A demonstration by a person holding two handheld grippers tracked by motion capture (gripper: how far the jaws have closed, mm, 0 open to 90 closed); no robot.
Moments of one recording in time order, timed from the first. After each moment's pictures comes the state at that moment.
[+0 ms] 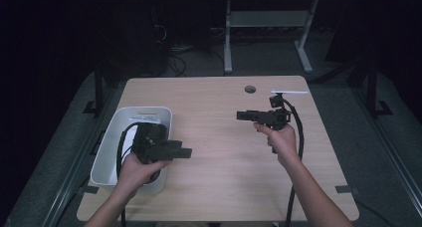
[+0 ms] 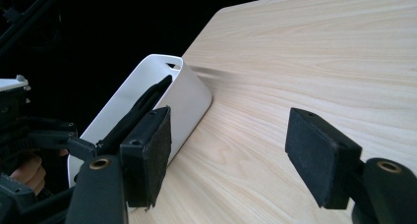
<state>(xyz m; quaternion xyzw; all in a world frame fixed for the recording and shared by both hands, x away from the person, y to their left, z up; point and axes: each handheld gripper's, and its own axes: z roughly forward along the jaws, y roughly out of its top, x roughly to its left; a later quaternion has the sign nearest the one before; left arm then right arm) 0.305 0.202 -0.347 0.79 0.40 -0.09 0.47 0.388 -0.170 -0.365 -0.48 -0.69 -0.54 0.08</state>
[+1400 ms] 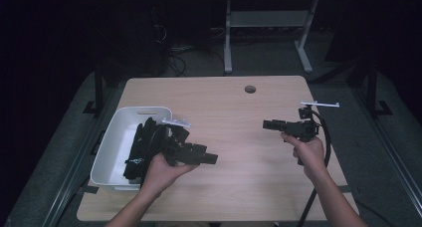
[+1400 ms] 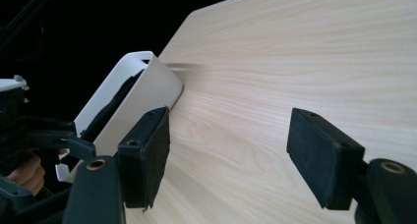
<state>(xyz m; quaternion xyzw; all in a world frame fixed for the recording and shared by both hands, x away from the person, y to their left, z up) 0.308 0.139 -0.361 0.81 0.36 -0.12 0.45 0.359 -0.240 -0.383 -0.52 -0.66 -0.53 0.07</state>
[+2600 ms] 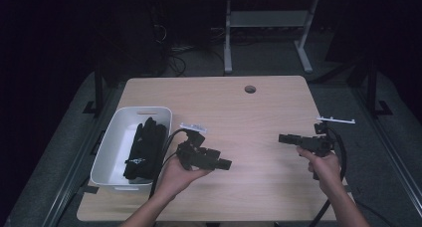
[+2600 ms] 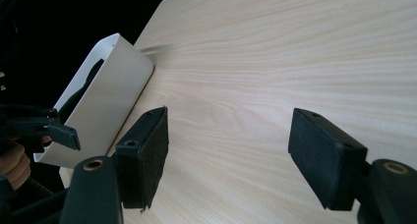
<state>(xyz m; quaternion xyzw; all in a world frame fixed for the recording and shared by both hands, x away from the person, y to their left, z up) 0.307 0.106 -0.380 0.81 0.34 -0.14 0.45 0.334 -0.285 -0.418 -0.56 -0.65 -0.51 0.07</state>
